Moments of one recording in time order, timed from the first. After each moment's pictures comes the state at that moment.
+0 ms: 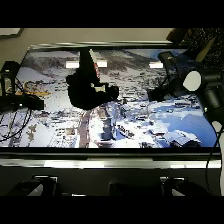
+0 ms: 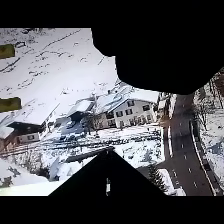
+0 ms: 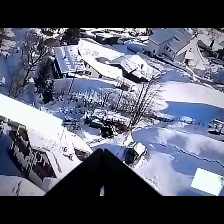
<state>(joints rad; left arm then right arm) -0.05 -0.92 1.09 1.48 -1.05 -1.38 0.21 -1.21 1.37 -1.47 1.22 1.44</state>
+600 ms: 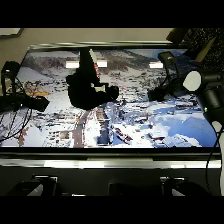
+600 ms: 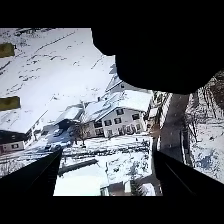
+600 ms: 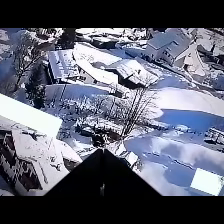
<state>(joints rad) -0.05 -0.93 1.08 1.48 -1.05 -1.41 0.21 -1.21 1.37 -1.47 1.22 1.43</state>
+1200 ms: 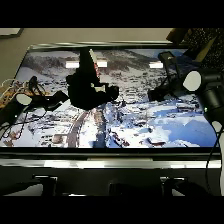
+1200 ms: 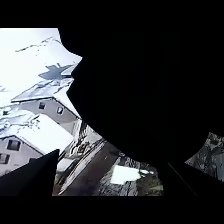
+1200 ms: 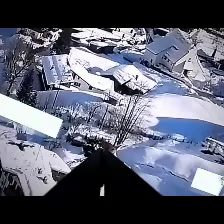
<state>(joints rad) 0.03 -1.36 1.01 0.93 -0.68 -1.59 0.21 -1.21 1.37 -1.47 1.22 1.44</state>
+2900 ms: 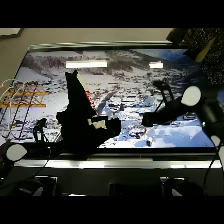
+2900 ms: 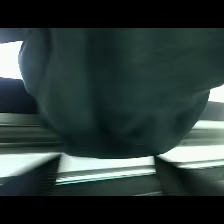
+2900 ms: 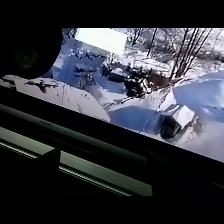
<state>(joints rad) -0.25 -0.58 0.45 1.12 -1.10 -1.94 0.21 -1.08 1.09 -1.23 1.42 1.56</state>
